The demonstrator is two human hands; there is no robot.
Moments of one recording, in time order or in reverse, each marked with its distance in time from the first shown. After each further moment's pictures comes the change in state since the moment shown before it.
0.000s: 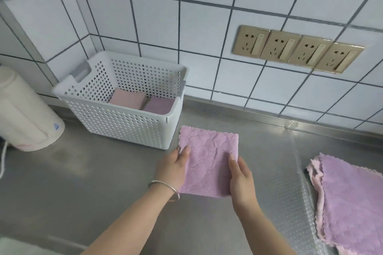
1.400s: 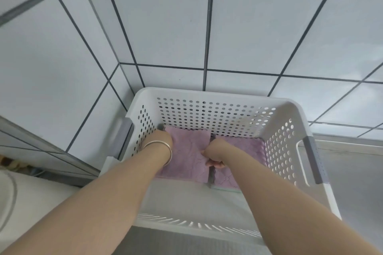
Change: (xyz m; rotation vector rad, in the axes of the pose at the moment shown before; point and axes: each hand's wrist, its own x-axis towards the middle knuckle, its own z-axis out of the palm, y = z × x) left_hand 0.395 -0.043 -0.207 0.892 -0.026 -0.554; right_hand 0.271 -0.056 0.358 -0.814 -0.443 0.545
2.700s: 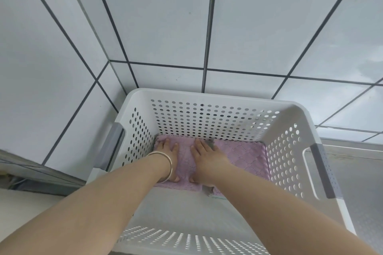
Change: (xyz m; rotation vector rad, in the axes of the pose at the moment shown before) left_hand 0.011 -0.008 0.043 0.796 -0.134 0.615; right_hand 0.024 0.016 0.031 -1.070 0.227 -0.472
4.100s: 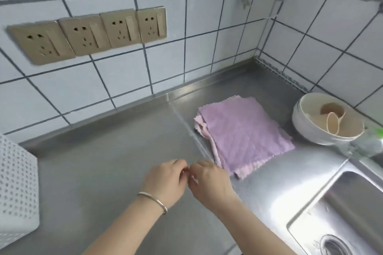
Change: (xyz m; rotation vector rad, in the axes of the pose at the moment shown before) left_hand -0.230 0.519 -0.009 -0.331 0.793 0.873; right_hand -0.478 0.257 0.234 0.303 0.987 0.718
